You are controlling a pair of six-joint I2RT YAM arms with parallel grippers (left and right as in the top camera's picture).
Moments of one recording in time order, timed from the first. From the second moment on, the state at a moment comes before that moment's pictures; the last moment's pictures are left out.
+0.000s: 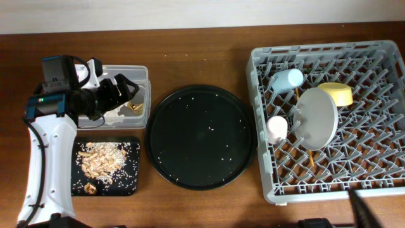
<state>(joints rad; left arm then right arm) 0.16 1.51 1.37 -0.91 0.50 -0.30 0.04 0.74 2.00 -1.25 -0.34 -0.13</state>
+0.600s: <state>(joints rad) 0.16 1.51 1.37 -0.91 0.50 -0.30 0.04 0.03 0.22 0.12 -0.21 -0.02</state>
